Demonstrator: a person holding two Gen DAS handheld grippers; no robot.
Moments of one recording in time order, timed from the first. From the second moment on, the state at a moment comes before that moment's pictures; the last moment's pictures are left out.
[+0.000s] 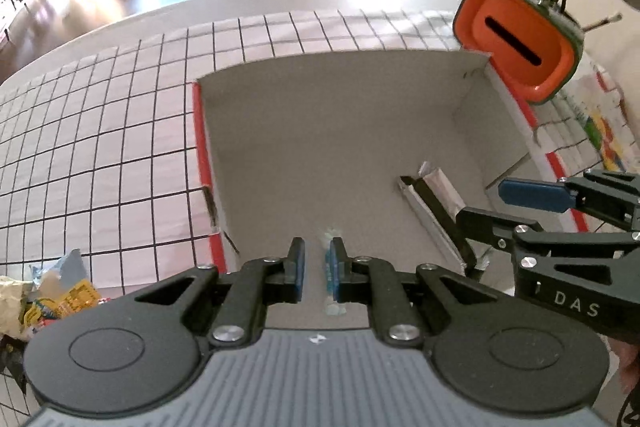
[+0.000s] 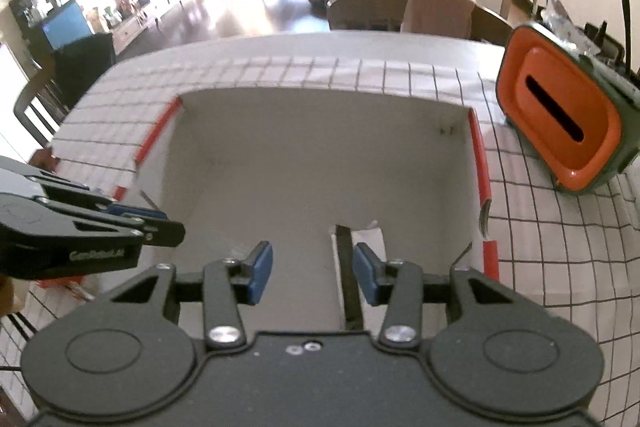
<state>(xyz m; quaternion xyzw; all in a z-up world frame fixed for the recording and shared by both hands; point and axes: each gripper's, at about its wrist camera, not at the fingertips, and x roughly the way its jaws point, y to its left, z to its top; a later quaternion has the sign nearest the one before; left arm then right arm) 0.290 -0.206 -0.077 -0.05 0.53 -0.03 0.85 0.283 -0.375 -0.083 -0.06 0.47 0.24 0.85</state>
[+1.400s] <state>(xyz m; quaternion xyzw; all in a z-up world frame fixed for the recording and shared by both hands) 0.135 -0.039 -0.009 -0.07 0.40 0.00 0.92 0.181 -0.234 -0.023 -0.01 0.37 0.32 0.87</state>
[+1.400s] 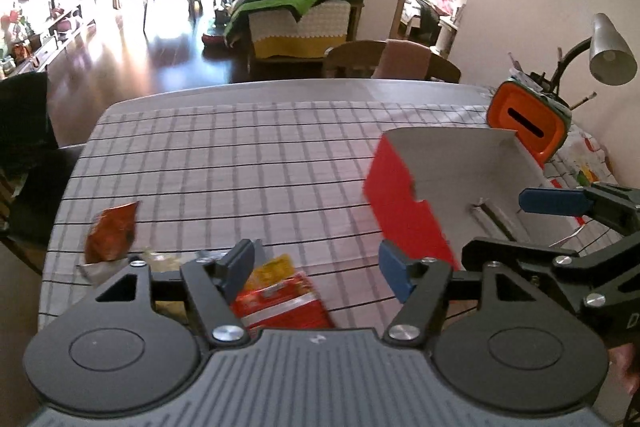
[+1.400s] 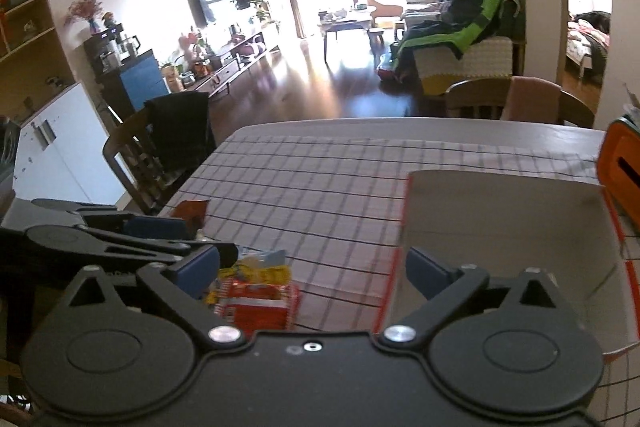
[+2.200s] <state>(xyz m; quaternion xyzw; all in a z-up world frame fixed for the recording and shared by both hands) 0.081 0.097 -0.070 -0.09 0.42 0.09 0.90 0.146 -0.124 -0.091 -0.08 0.41 0.32 0.85</state>
